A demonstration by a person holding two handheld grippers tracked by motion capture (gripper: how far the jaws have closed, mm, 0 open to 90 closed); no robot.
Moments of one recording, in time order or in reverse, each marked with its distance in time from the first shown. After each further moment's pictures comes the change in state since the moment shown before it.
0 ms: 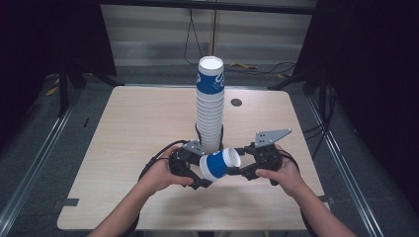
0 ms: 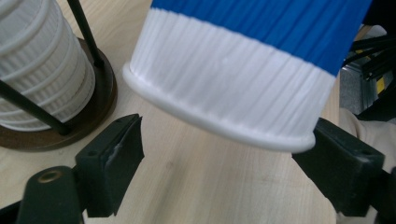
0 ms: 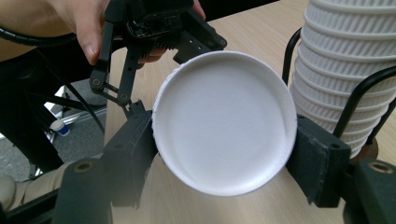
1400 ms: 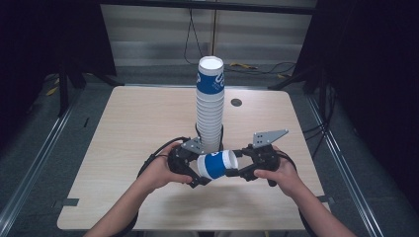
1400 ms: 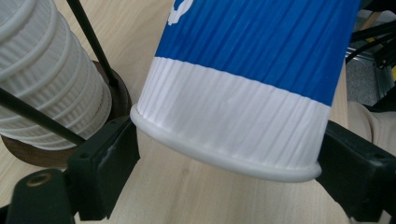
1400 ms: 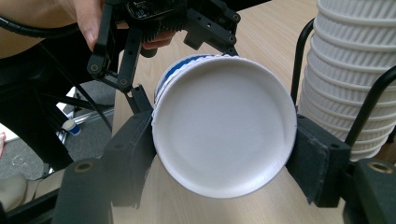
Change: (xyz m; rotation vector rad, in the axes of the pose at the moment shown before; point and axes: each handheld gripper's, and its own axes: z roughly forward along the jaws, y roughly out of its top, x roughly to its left) left arm 0.001 0.006 -0.008 -0.013 0.026 0.093; right arm -0.003 -0.004 0.007 0.006 0.037 0.020
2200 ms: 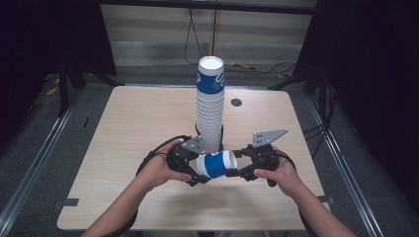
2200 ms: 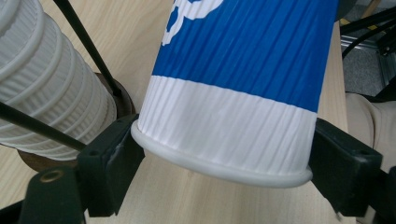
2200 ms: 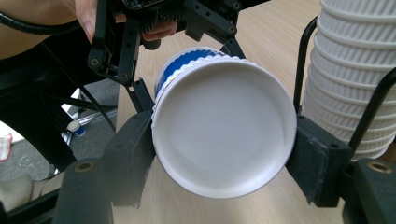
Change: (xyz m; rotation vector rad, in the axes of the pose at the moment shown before) left arm -0.002 0.007 -0.007 0.010 0.001 0.058; right arm -0.001 0.000 0.001 -0.001 0.014 0.015
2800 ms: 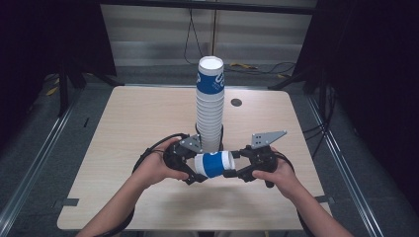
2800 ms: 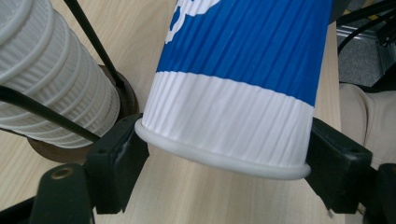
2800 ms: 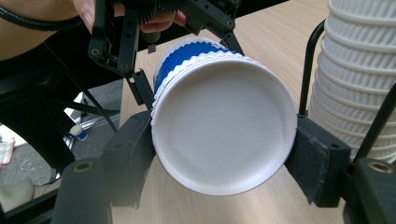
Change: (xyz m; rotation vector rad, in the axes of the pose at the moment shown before) left arm 0.001 0.003 -0.012 0.049 -0.009 0.013; right arm 0.002 -0.002 0.004 -0.023 0.011 -0.003
